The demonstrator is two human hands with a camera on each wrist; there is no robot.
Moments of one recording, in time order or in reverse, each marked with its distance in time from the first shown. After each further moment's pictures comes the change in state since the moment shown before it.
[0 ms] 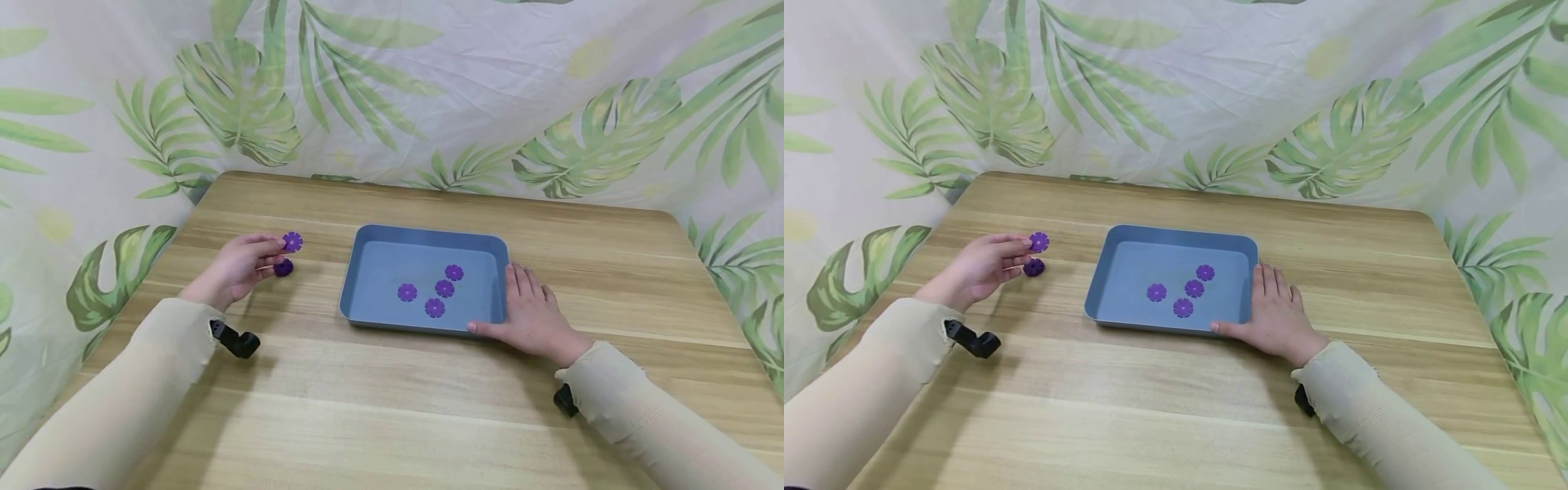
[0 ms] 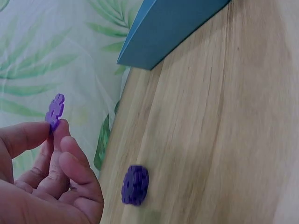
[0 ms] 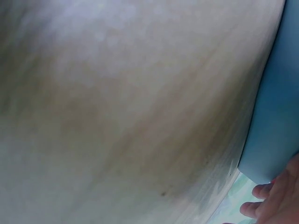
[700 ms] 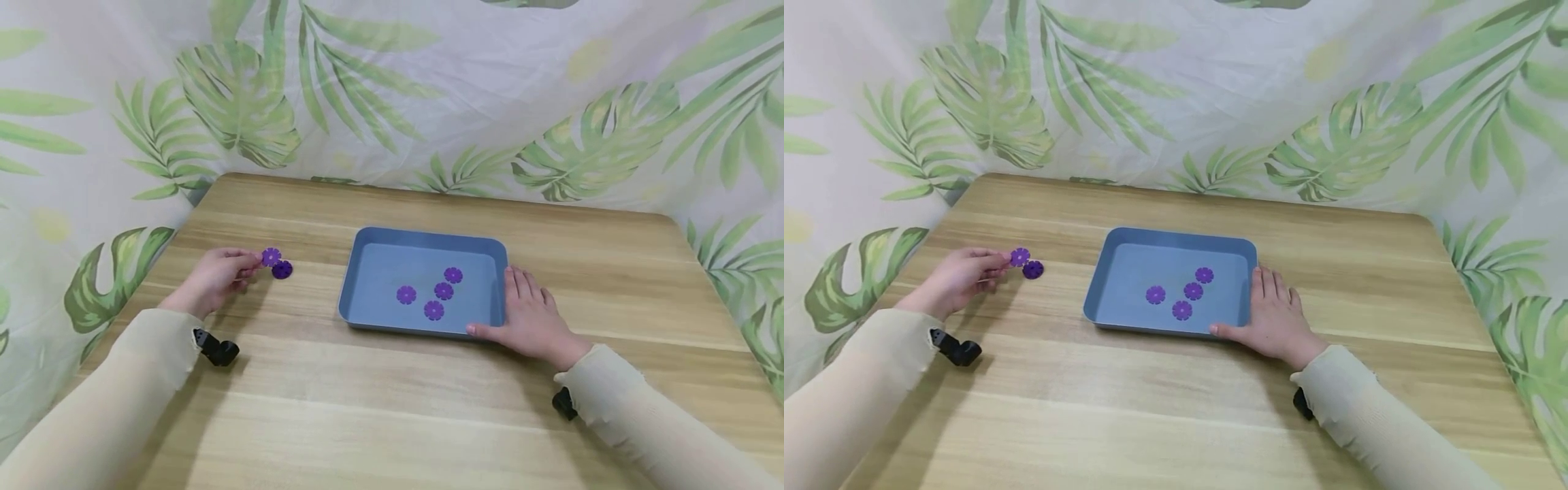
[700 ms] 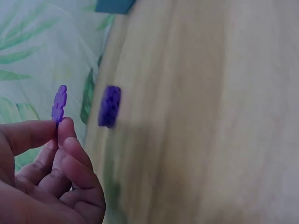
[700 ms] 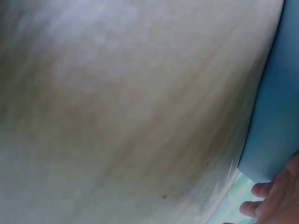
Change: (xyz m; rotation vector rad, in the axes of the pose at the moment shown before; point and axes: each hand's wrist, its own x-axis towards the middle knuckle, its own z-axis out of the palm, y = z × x) left_hand 0.002 -0.016 -0.042 0.225 0.064 -0.018; right_hand 0.000 0.000 0.001 0.004 0.006 -0.001
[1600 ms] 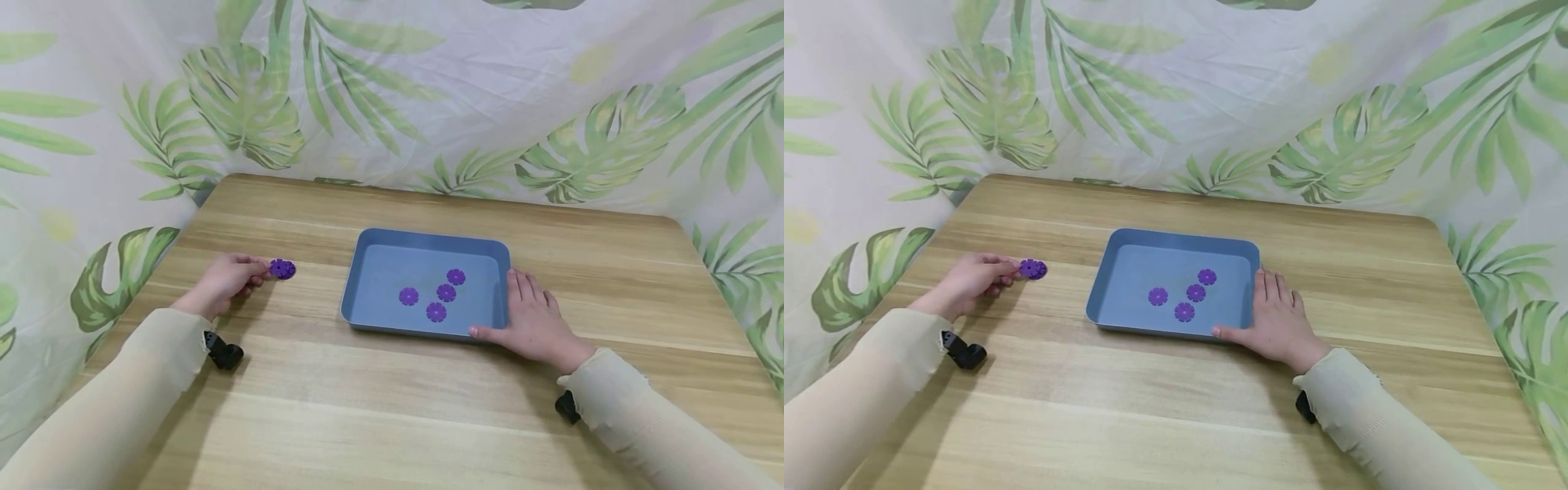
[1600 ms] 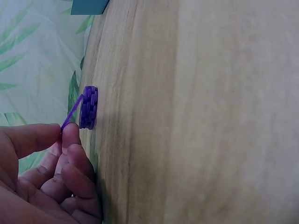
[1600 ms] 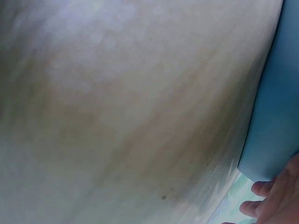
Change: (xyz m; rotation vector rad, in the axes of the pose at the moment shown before) left_hand -0.003 -0.004 0.006 0.356 0.073 -0.018; right_hand -0.002 0.000 0.000 -0.003 0.002 -0.004
